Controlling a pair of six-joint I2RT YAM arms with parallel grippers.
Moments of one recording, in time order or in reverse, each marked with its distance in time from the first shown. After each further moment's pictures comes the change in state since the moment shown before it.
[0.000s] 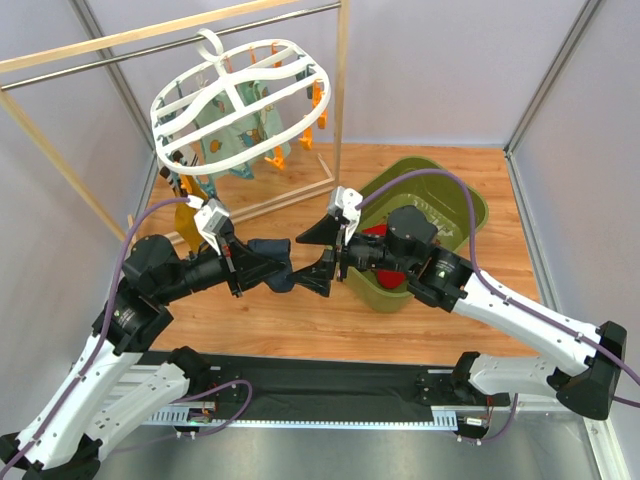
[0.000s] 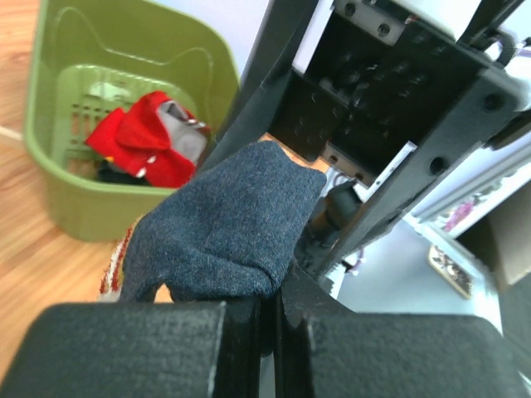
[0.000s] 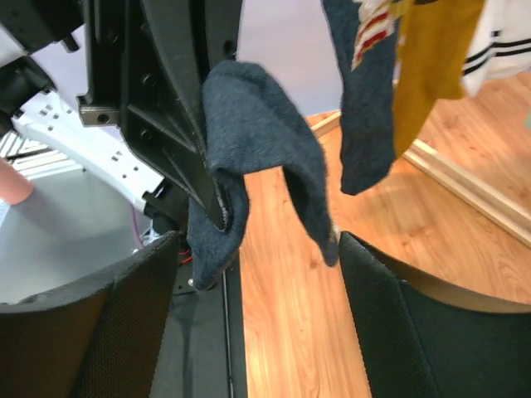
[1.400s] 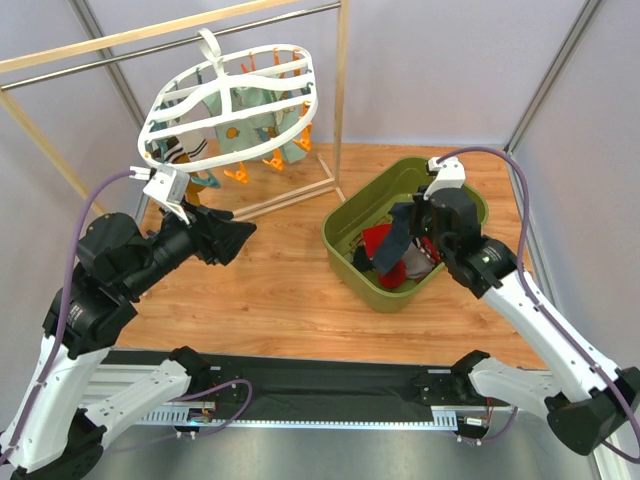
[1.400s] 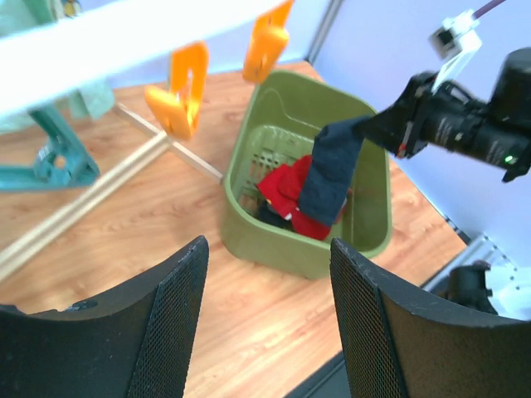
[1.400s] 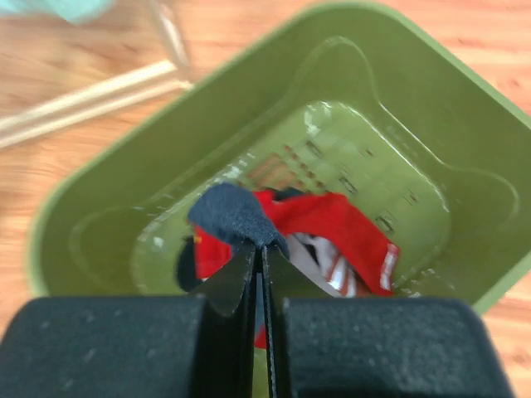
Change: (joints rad) left arm 0.000 0.127 0.441 -0.372 -0.451 0.173; right arm -0.411 -0.113 -0.015 -0.491 0.836 0.121
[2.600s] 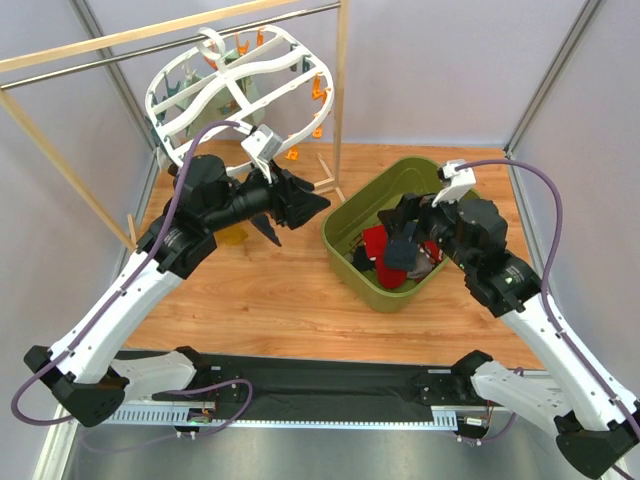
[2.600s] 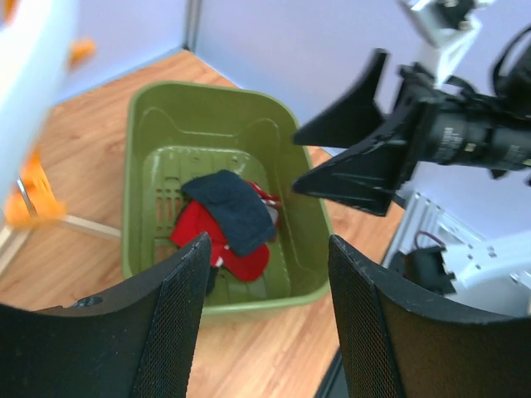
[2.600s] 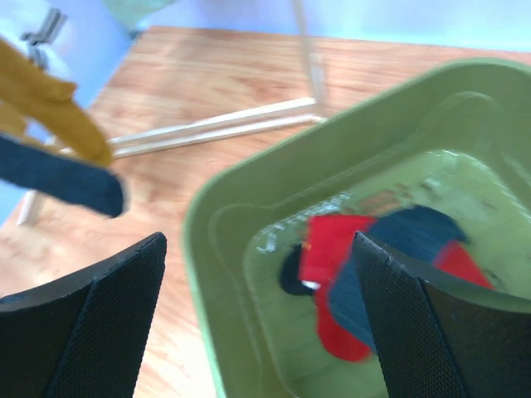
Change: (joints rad) left arm -0.056 0.380 0.006 0.415 0.288 0.026; right arm -0.021 -0.148 -0.010 0.056 -0.288 0.040
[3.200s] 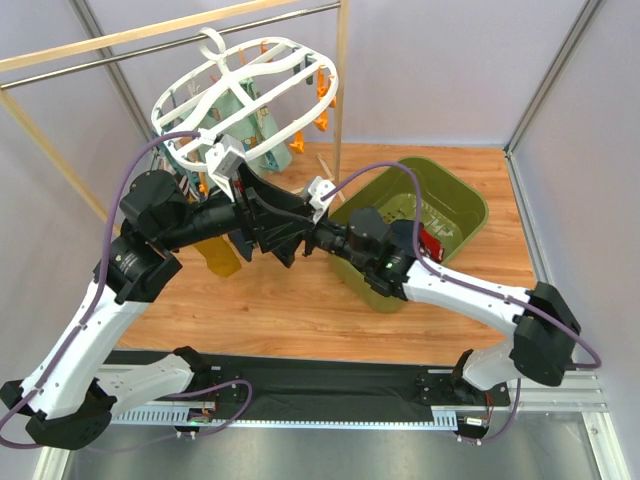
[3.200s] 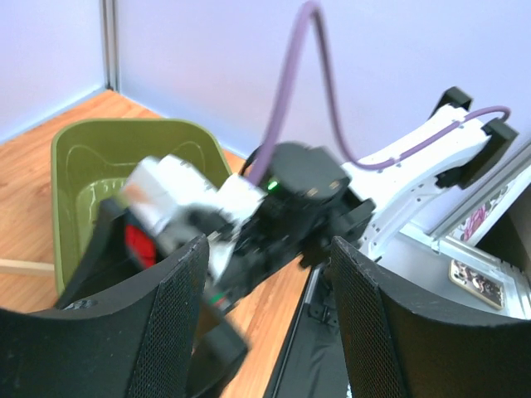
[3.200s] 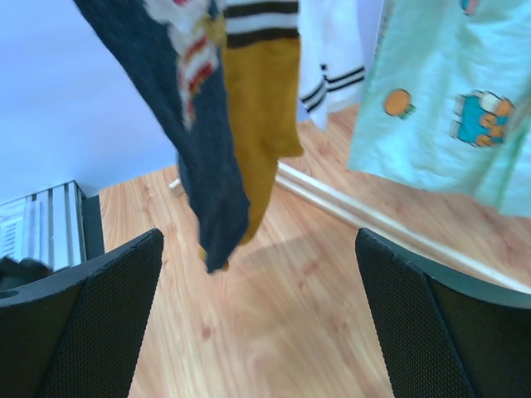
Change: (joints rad) left arm -0.011 -0.159 0.030 -0.054 0.191 -0.060; right arm 0.417 0.510 -0.026 0.815 -0.239 -0.216
